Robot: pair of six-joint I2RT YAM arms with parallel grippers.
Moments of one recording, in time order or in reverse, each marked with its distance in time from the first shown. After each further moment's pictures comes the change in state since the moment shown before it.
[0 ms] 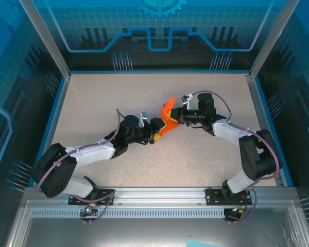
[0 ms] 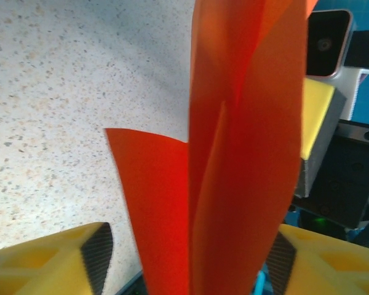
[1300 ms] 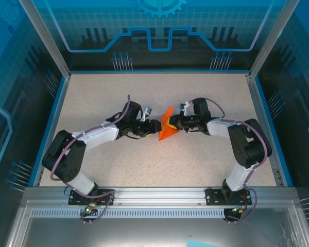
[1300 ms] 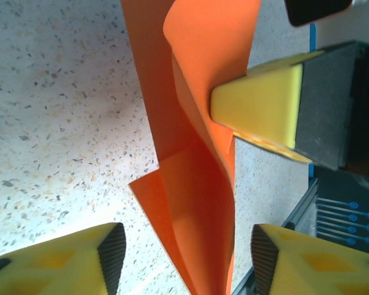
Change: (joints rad) left arm 0.167 0.164 0.267 -0.546 0.216 0.699; right arm 0.001 0.164 -0.005 -0.012 0.010 -0.031
